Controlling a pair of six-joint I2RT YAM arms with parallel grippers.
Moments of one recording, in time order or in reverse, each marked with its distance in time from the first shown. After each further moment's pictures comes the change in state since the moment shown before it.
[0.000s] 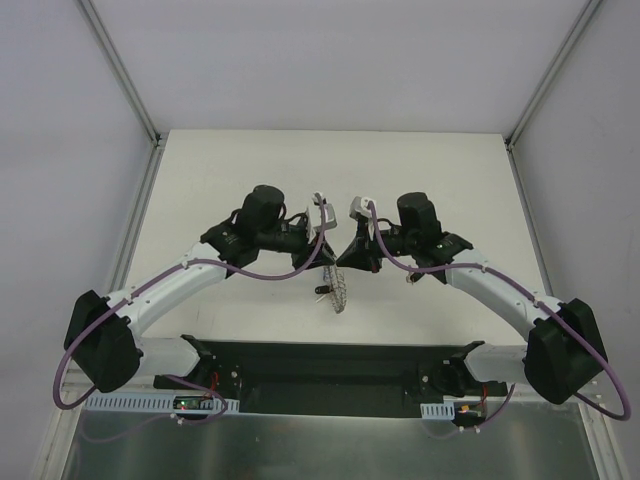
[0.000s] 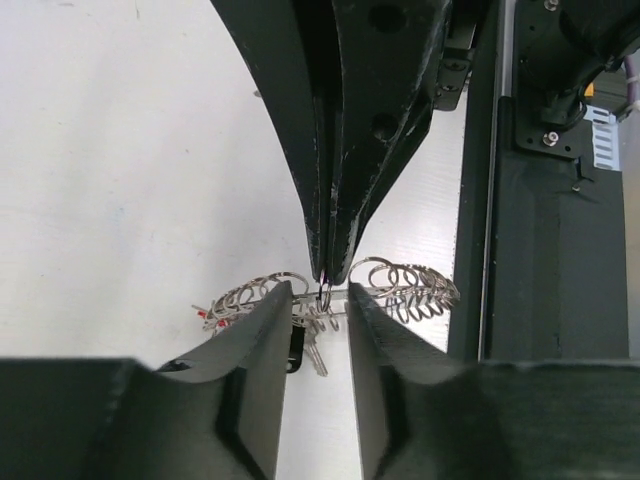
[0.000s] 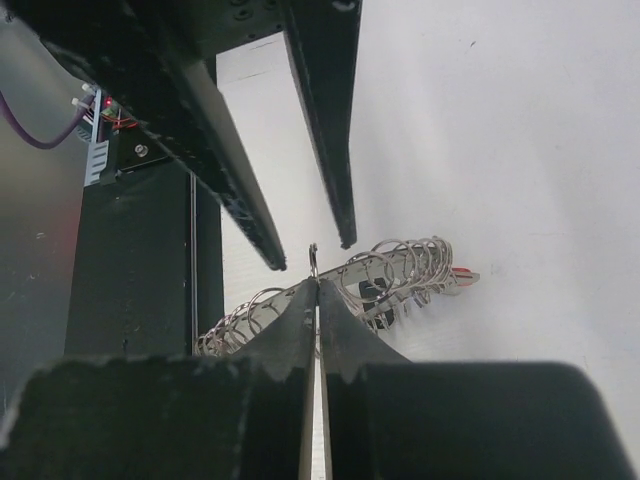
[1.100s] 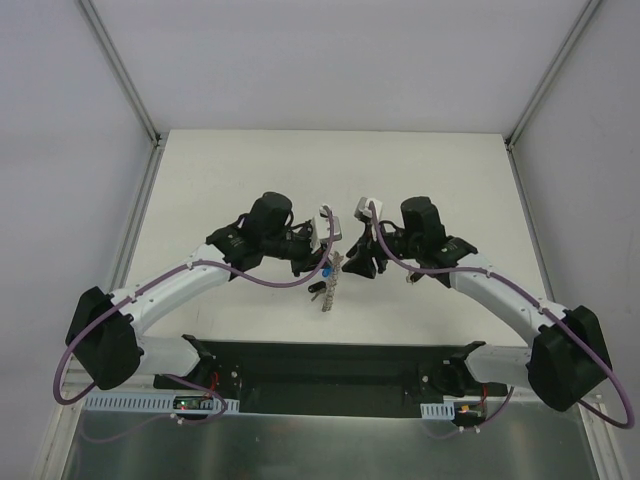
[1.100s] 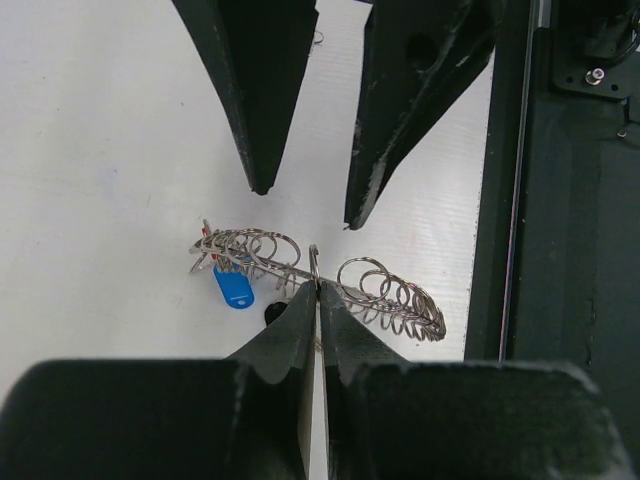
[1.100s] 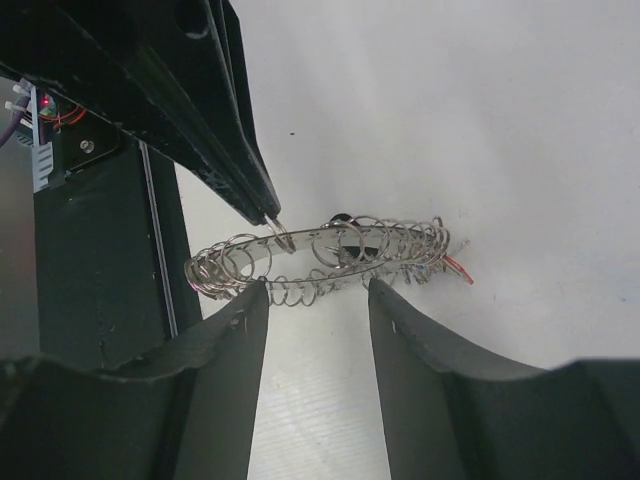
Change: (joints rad) left arm -0.039 0.017 -0.011 -0.069 -0.092 0.089; right arm -0.014 -0.046 -0.037 -0.063 0.143 0.032
